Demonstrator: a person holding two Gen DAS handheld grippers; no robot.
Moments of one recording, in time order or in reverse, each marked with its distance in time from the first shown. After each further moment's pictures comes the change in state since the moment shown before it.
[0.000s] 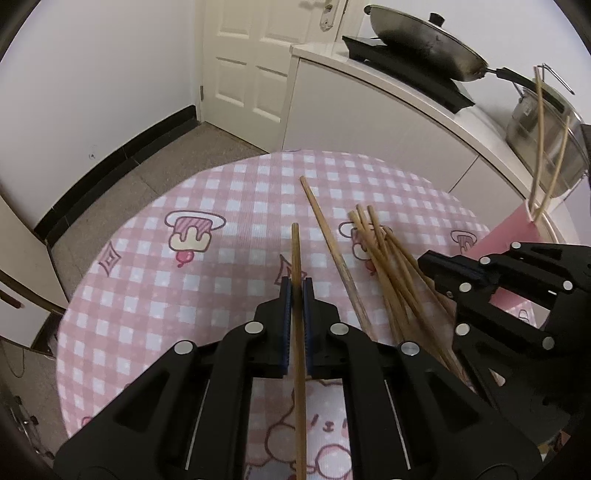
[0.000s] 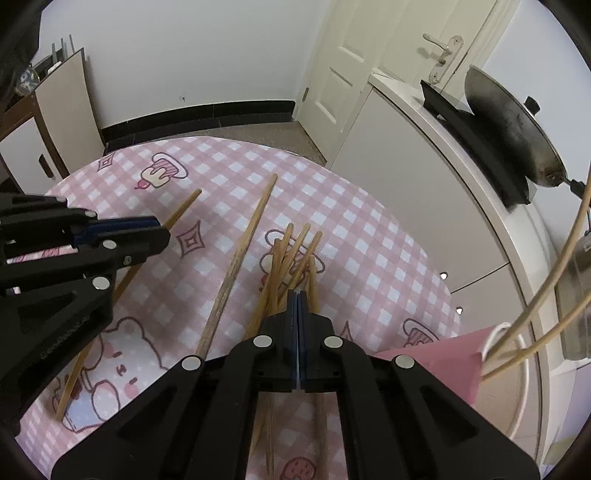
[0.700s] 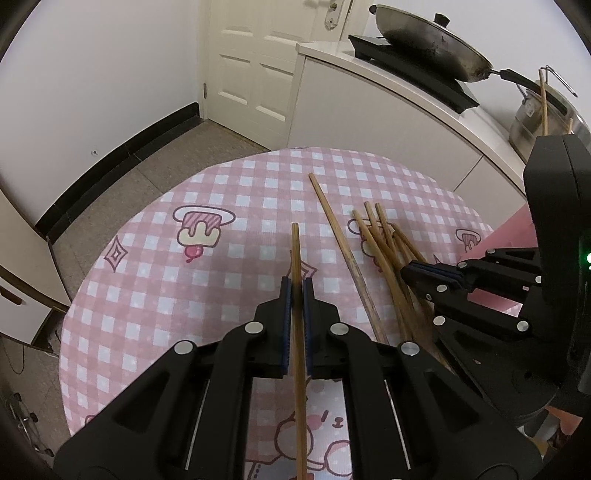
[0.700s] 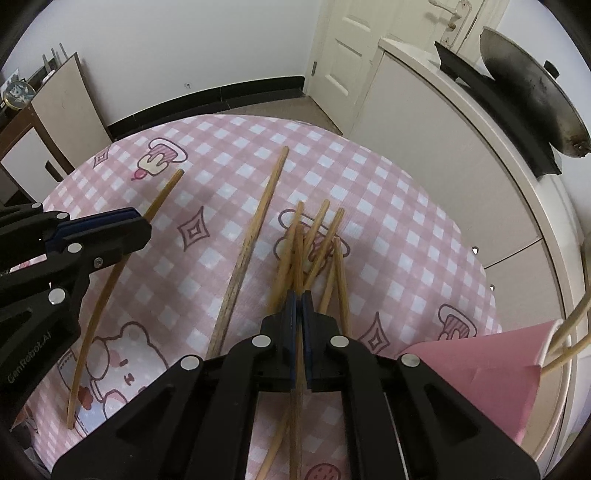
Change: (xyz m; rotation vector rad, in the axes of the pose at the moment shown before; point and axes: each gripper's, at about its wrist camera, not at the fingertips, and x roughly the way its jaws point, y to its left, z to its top) left arm 0.005 0.007 0.000 -0.015 0.012 0.003; right arm 0.028 -0.002 0.006 0.073 0.079 0.078
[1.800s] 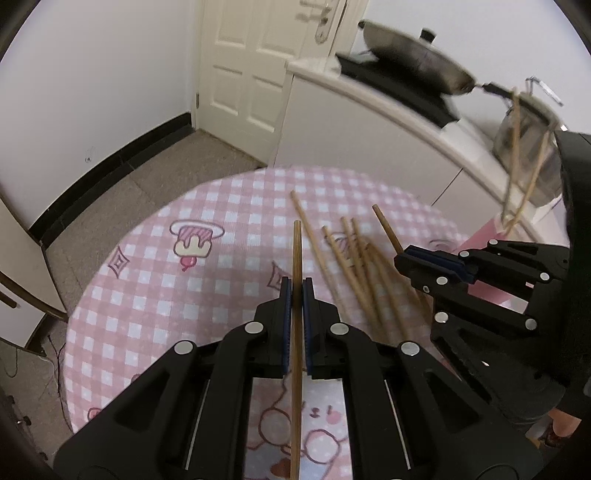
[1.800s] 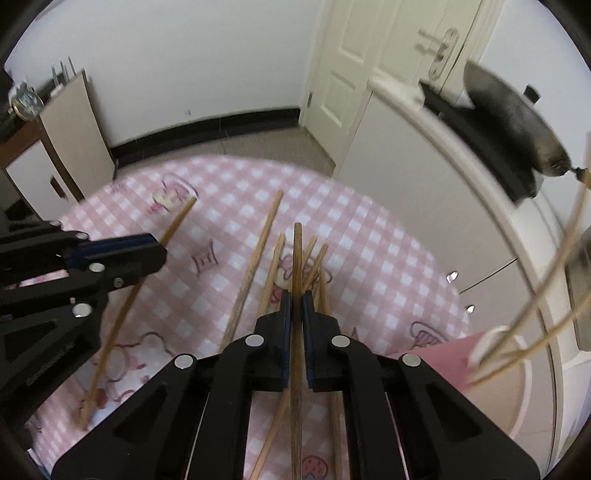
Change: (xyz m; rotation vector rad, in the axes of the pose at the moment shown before) left arm -0.038 -0.007 0.004 -0.001 -0.059 -0.053; right arm -0.059 -0.004 -0.005 0.001 -0.176 -0.003
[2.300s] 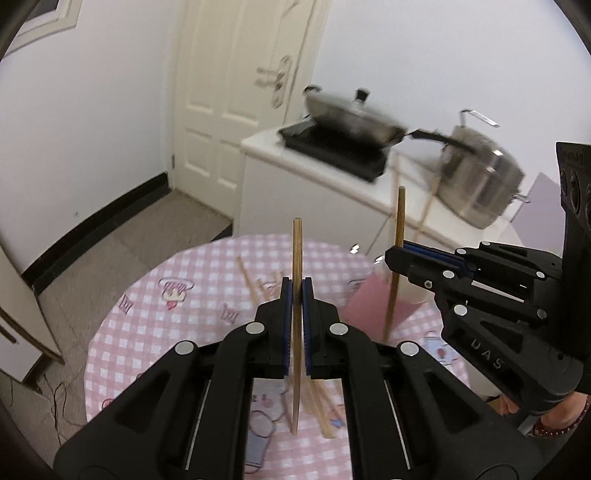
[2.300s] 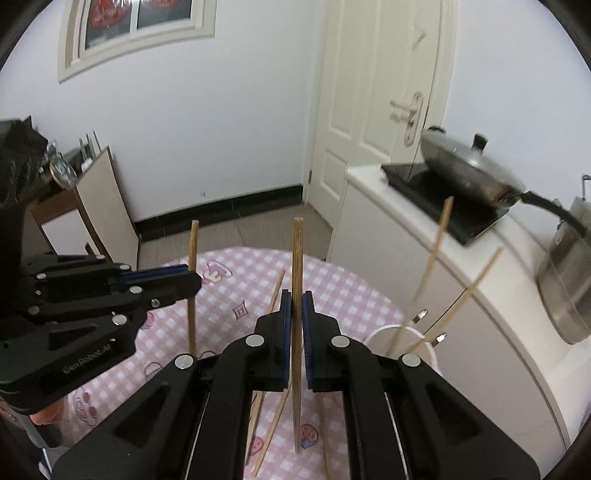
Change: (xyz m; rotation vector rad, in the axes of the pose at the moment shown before) left arm -0.111 -0.066 0.003 0.092 -0.216 -0.088; right arm -0.135 -0.026 -0.018 0.073 -0.293 0.047
